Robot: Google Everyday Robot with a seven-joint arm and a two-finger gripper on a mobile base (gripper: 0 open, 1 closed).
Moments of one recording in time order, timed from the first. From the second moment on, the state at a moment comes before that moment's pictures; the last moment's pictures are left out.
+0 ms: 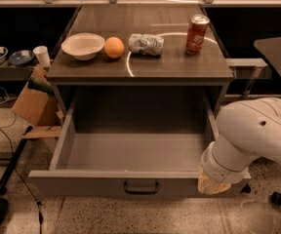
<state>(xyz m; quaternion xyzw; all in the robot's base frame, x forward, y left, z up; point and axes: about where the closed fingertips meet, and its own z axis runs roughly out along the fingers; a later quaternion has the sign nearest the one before) 0.378 -0.182 0.673 -0.99 0.13 0.02 0.06</state>
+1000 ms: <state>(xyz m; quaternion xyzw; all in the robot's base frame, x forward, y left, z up) 0.424 -0.159 0.679 -0.99 0.12 -0.02 0.09</state>
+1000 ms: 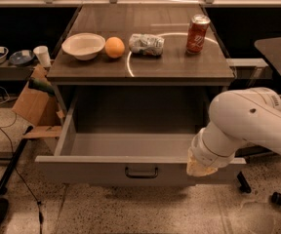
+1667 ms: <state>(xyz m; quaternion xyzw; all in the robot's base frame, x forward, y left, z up) 0.458 -0.143 0.673 -0.99 0.12 -0.03 0.11</state>
